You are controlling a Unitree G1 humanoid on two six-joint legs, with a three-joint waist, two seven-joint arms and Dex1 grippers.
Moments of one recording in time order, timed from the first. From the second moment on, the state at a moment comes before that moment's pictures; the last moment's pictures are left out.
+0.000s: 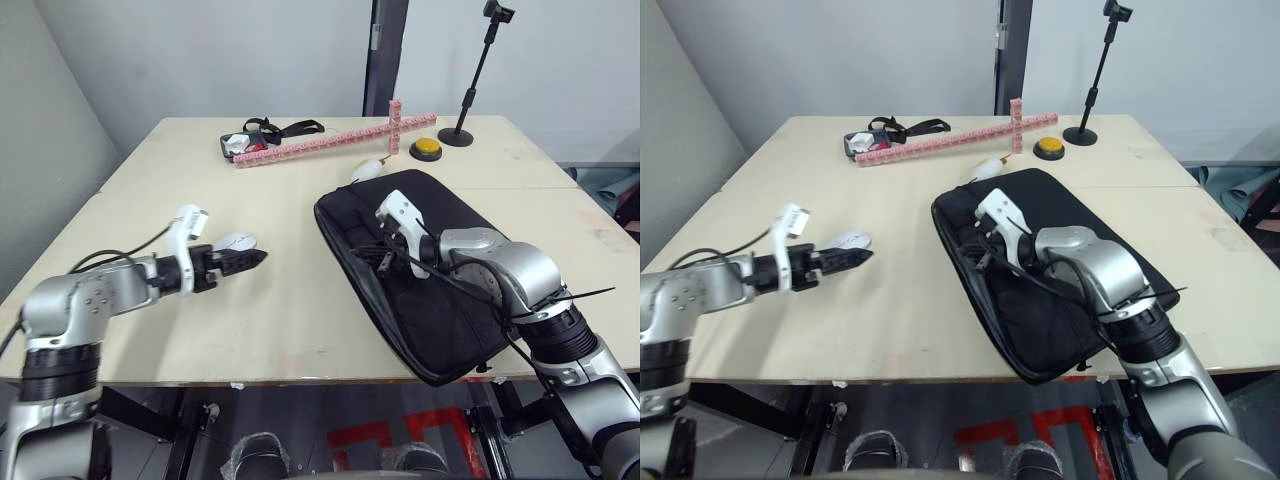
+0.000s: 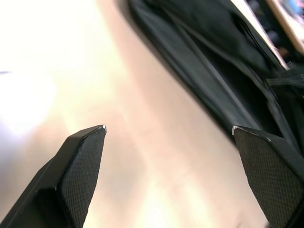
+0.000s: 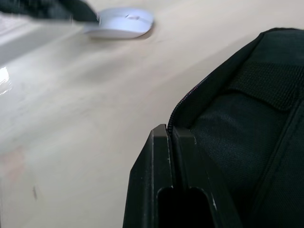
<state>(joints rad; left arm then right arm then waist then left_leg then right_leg) -0.34 0.74 0.40 -0.14 -0.81 1.18 -0.64 -0.64 -0.55 0.26 -0.22 0.47 0.94 0.74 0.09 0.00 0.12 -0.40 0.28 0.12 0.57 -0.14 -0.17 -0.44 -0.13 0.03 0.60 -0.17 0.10</state>
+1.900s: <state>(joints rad) -0.17 1.17 0.50 0.36 -0.46 0.48 -1.23 -0.82 -0.94 -0.06 0.59 0.34 0.14 1.52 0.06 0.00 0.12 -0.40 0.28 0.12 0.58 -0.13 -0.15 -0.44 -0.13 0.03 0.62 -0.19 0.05</state>
